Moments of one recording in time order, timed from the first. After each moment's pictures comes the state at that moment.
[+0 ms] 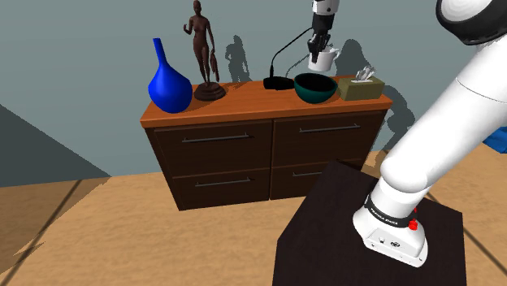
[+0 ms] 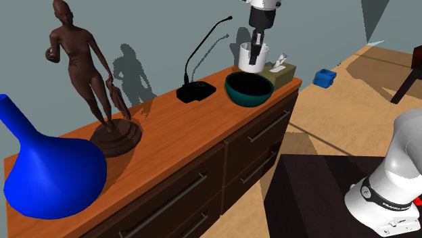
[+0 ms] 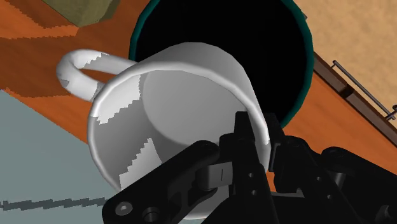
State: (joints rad) arm -0.29 -0.16 -0.29 -1.84 -0.08 1.77 -0.42
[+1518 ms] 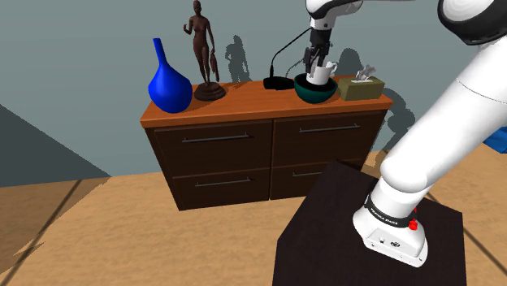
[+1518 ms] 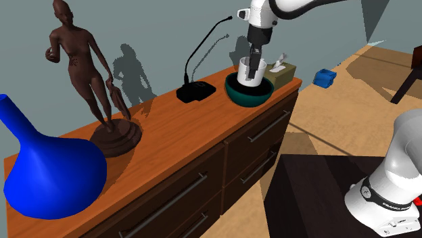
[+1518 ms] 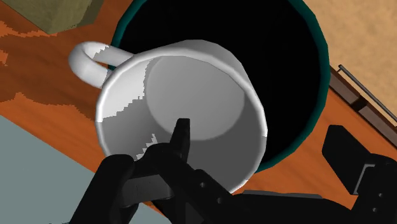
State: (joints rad) arm -0.29 -0.17 -0.29 -1.97 -0.08 1.89 -0.41
